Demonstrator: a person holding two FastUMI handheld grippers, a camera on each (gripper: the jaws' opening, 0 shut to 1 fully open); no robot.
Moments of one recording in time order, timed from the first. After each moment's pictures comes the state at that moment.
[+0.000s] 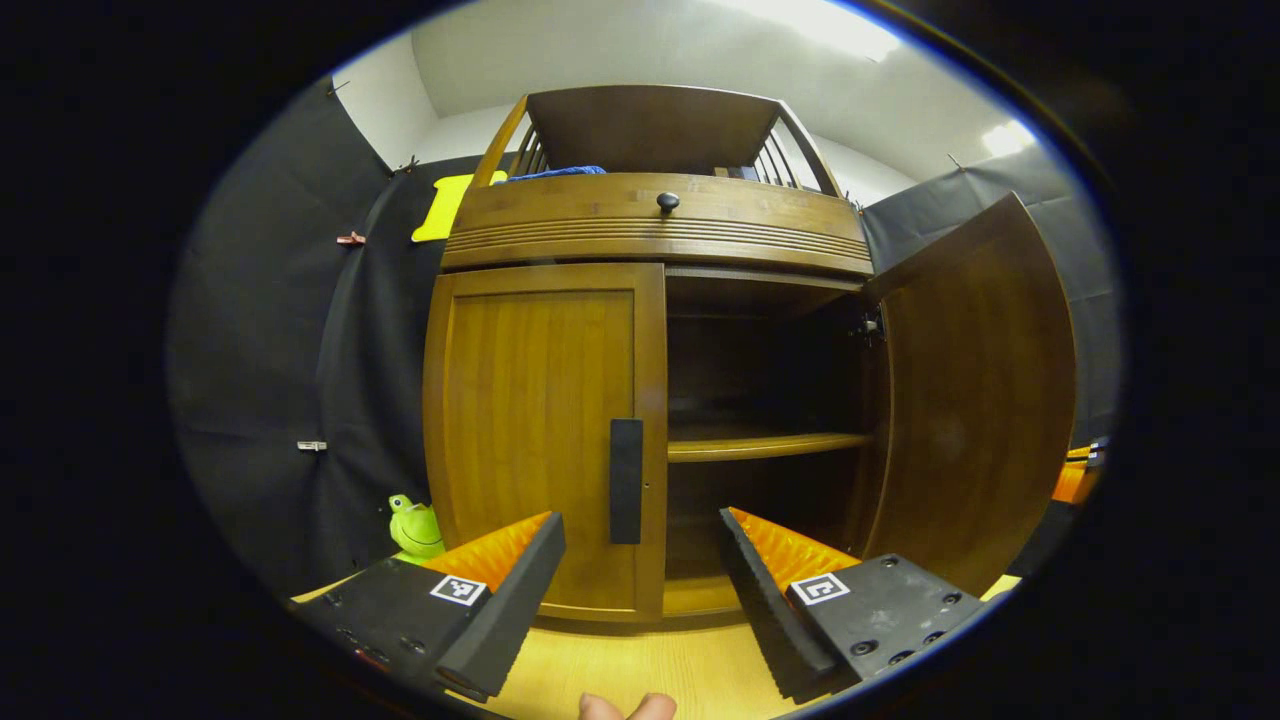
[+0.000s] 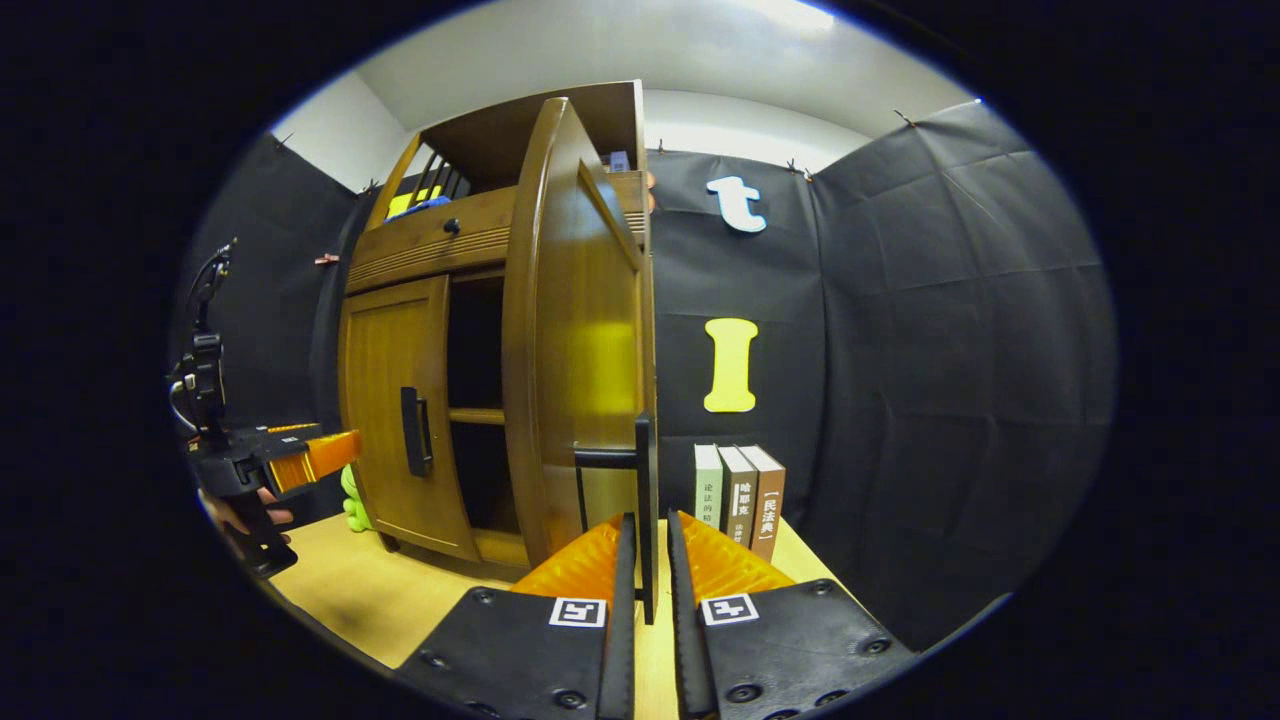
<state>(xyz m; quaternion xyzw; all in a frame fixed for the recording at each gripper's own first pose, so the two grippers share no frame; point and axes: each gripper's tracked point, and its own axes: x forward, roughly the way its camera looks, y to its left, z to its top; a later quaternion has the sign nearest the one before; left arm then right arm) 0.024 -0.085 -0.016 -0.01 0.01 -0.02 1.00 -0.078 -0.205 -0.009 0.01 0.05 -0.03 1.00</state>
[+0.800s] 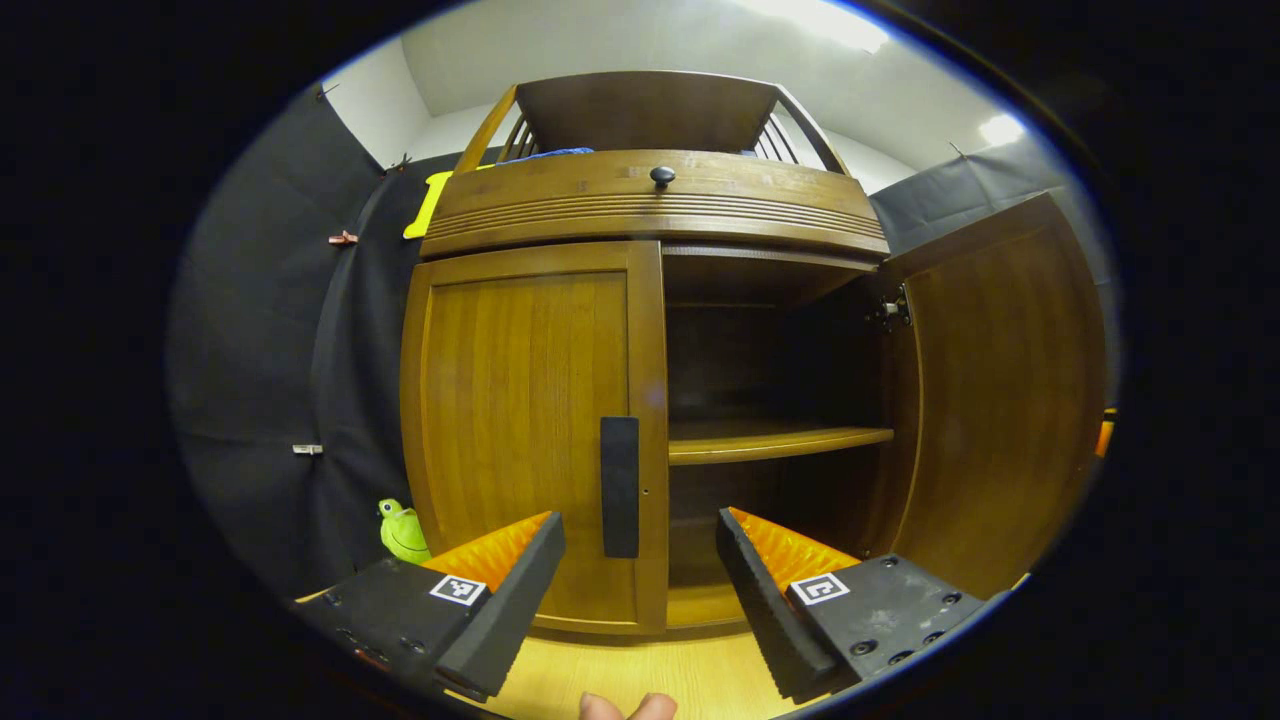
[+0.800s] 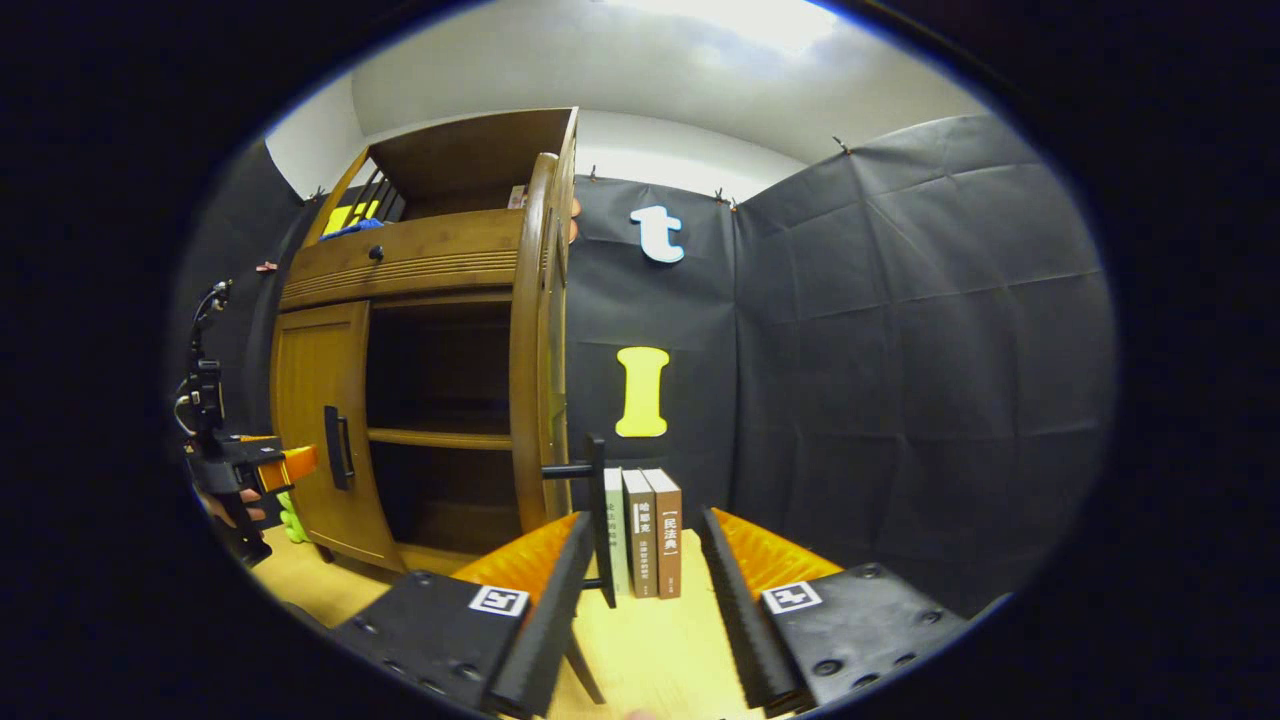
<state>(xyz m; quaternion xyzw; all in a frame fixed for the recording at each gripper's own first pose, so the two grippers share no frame) 0.068 -0.083 -0.018 0.01 0.01 -0.01 1.00 -0.115 -0.274 0.018 -0.03 0.00 -0.15 0.99</state>
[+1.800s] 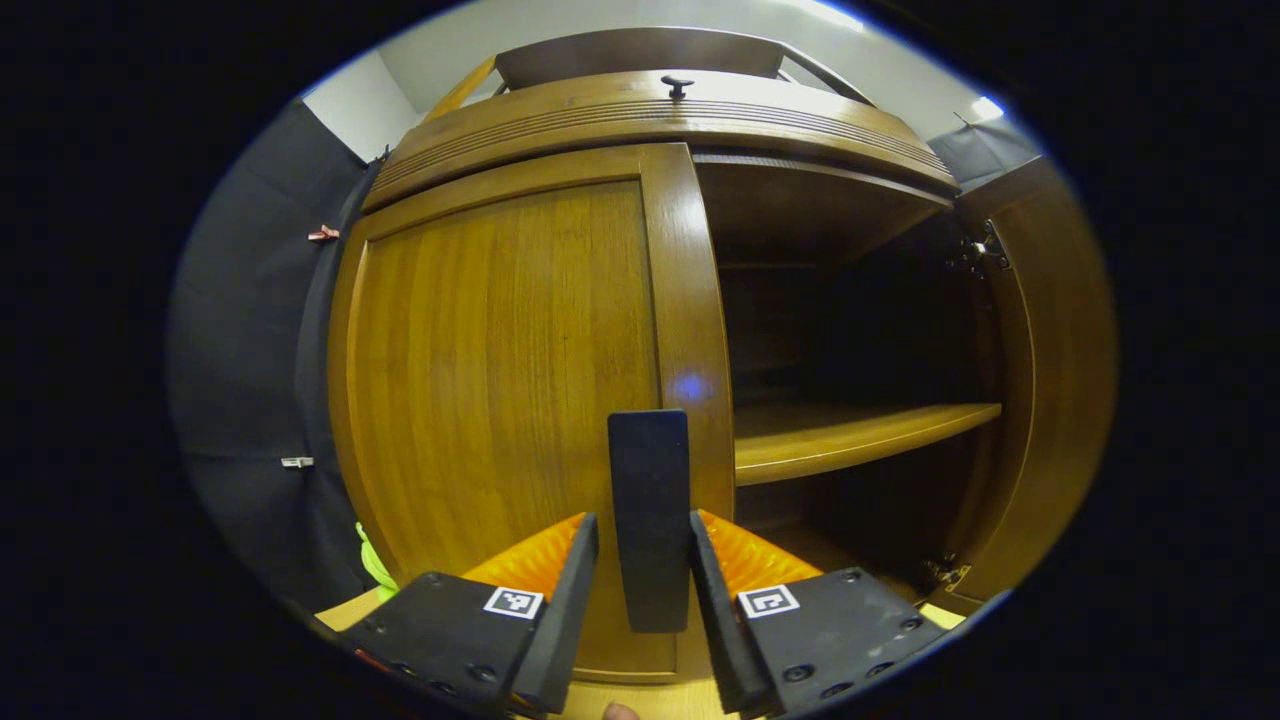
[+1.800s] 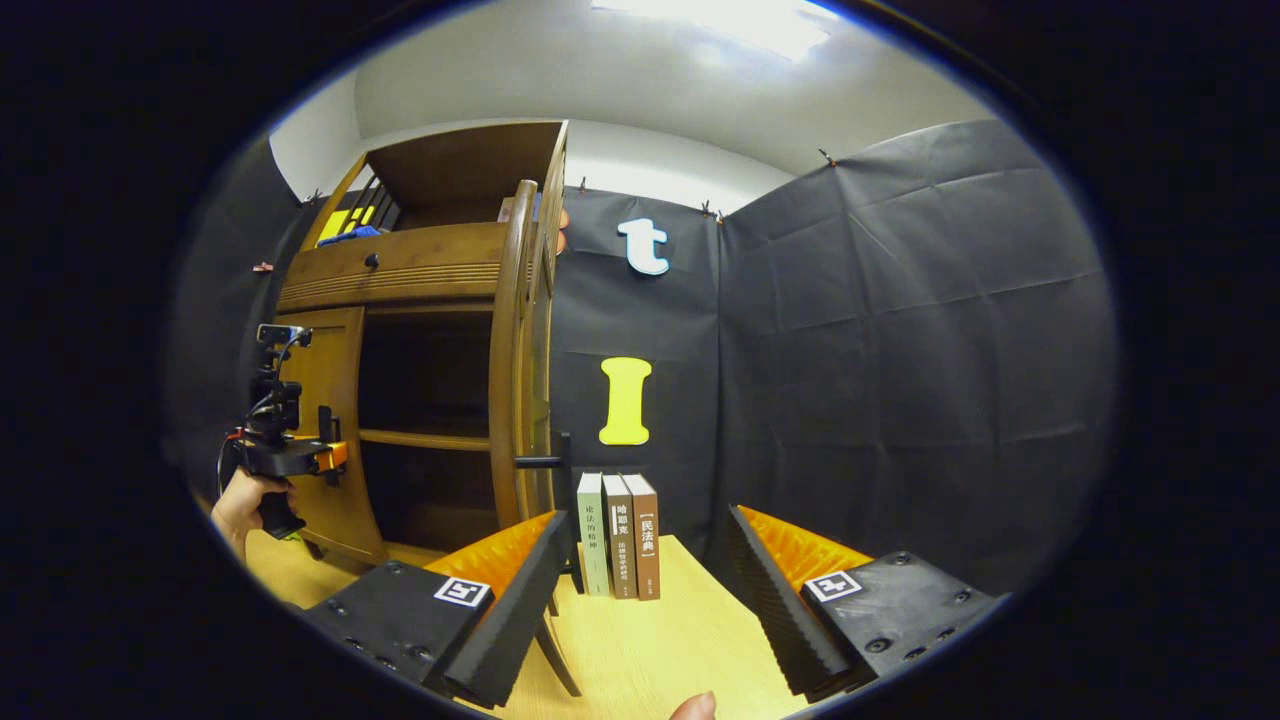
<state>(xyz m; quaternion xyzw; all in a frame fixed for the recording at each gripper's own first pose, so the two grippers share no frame) 0.180 -0.067 -0.049 0.02 0.04 0.00 1.00 -0.131 -0.278 0.015 -0.02 -0.01 -0.14 0.99</state>
